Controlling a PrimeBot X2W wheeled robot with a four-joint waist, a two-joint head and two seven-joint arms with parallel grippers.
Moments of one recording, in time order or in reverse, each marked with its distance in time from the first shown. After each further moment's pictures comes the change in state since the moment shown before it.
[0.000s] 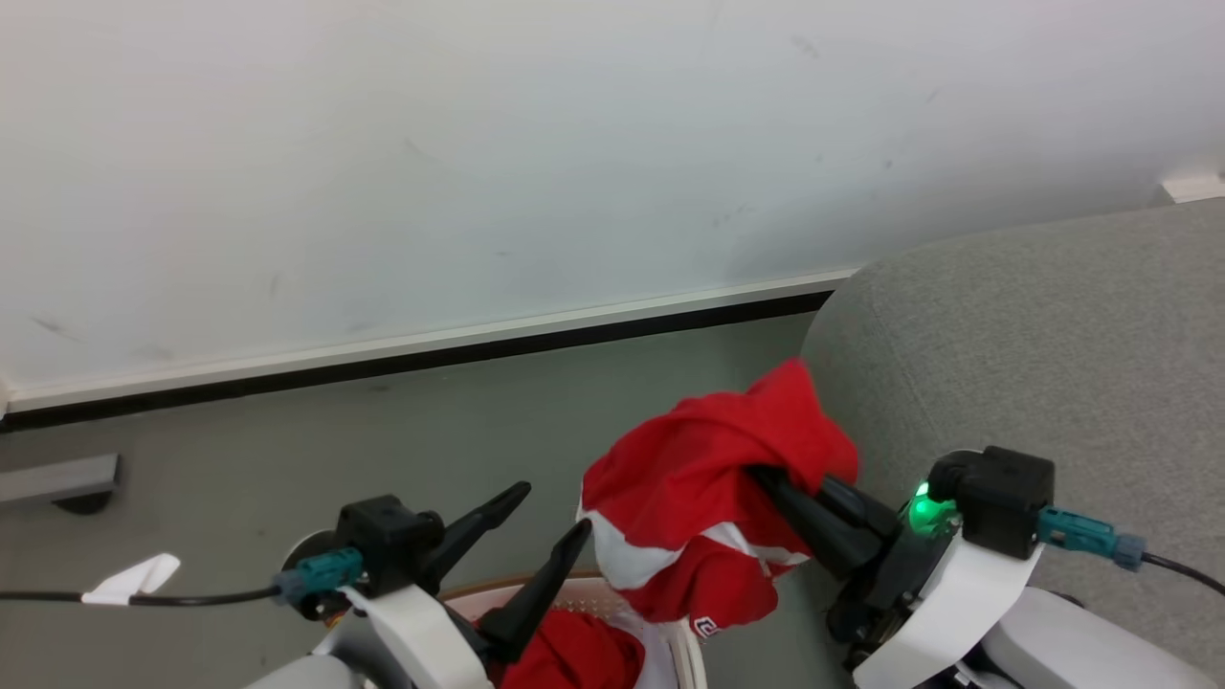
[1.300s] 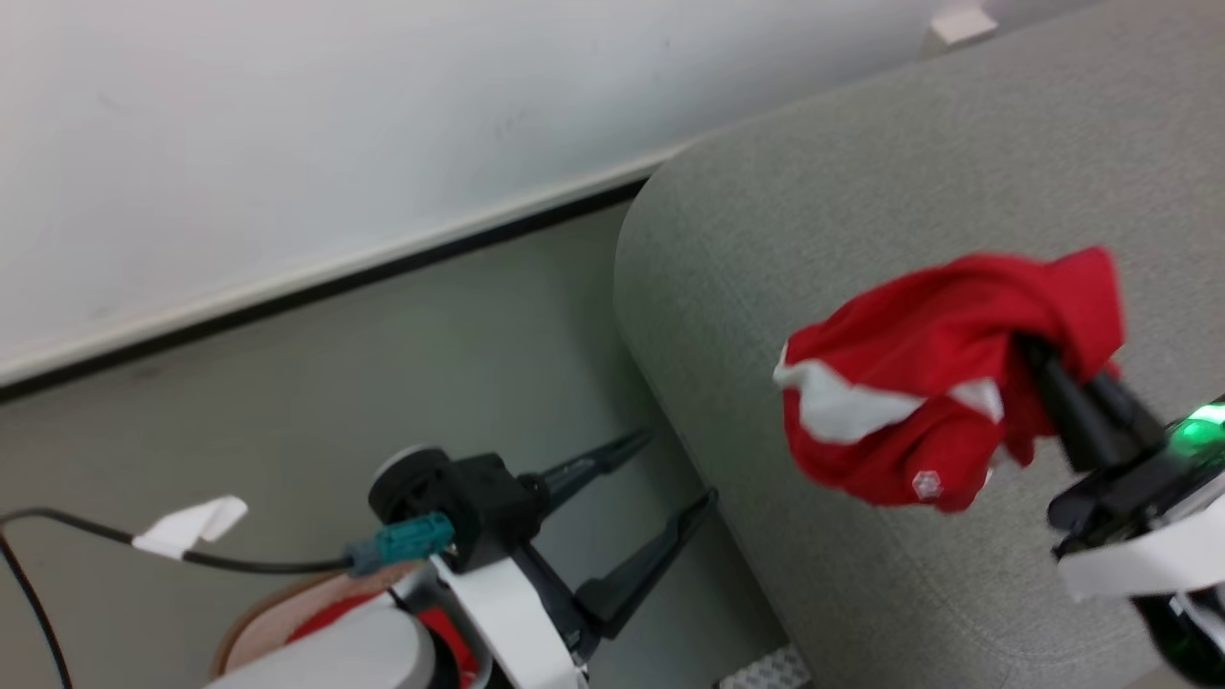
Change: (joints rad) left arm -0.134 -0.061 -0.051 -0.148 0.098 -0.019 0.066; right arm 0.208 -0.122 -0.500 -0.117 -0.152 0.000 0.027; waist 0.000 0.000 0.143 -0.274
